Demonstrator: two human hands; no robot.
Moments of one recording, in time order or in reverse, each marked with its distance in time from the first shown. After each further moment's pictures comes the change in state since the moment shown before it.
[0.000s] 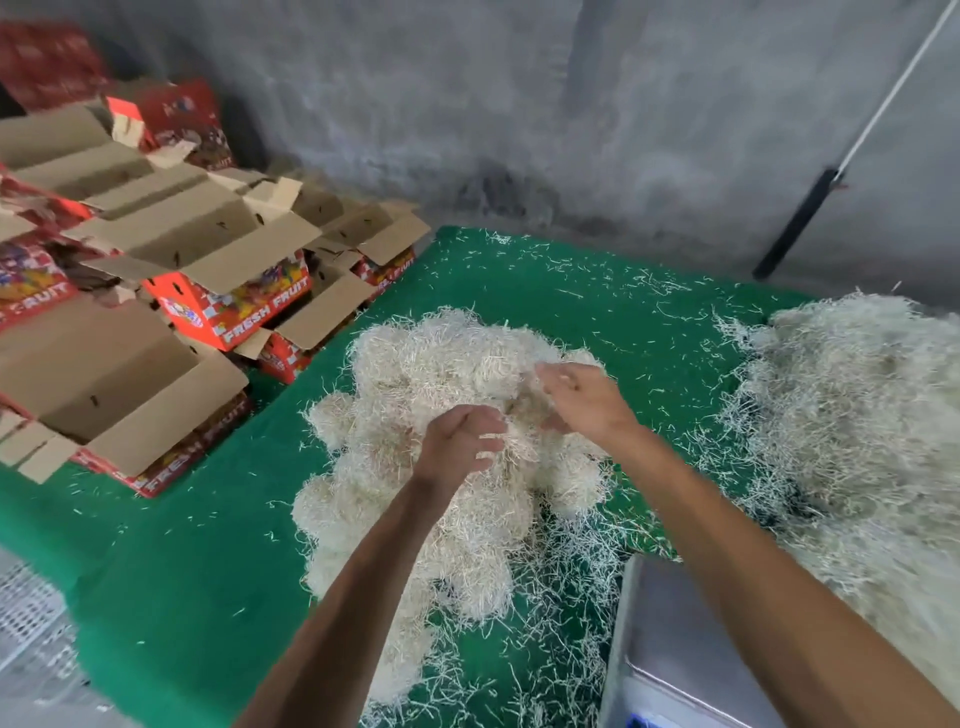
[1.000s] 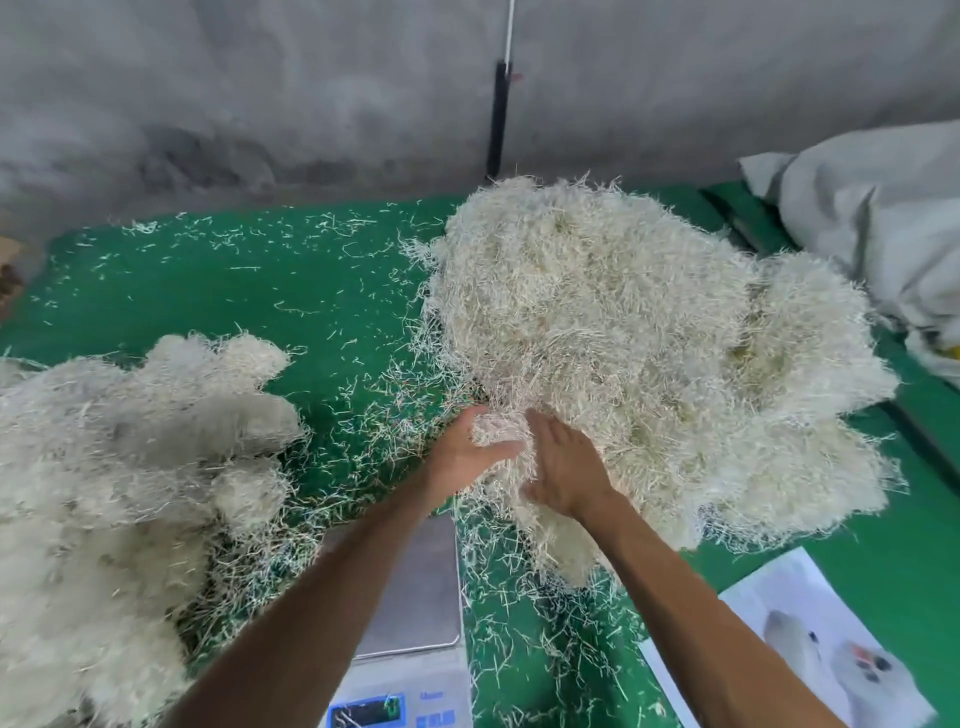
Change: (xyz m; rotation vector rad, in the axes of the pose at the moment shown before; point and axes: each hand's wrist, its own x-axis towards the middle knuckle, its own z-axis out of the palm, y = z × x) left_hand -0.009 -0.082 0.444 0.627 -0.679 -0.058; right_hand -0.198 0.348 -0.227 -0.646 0.113 0.309
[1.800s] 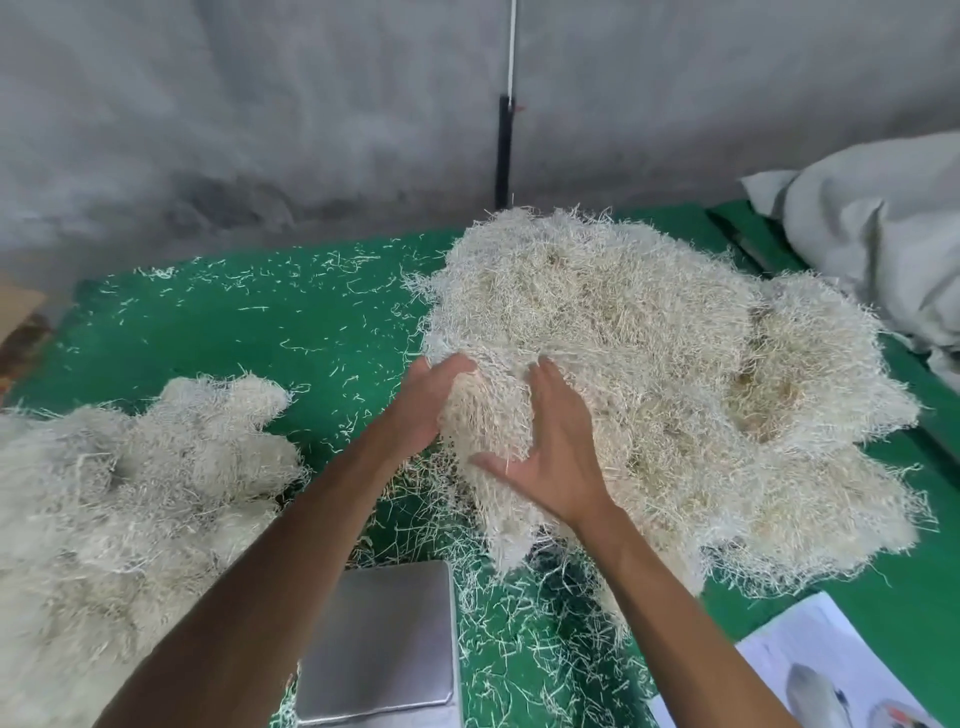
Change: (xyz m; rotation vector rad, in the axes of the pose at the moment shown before) left_hand -0.004 0.099 -0.071 -0.059 0.139 0.152; right_hand 0.021 -0.010 -0.052 0.347 0.546 -0.156
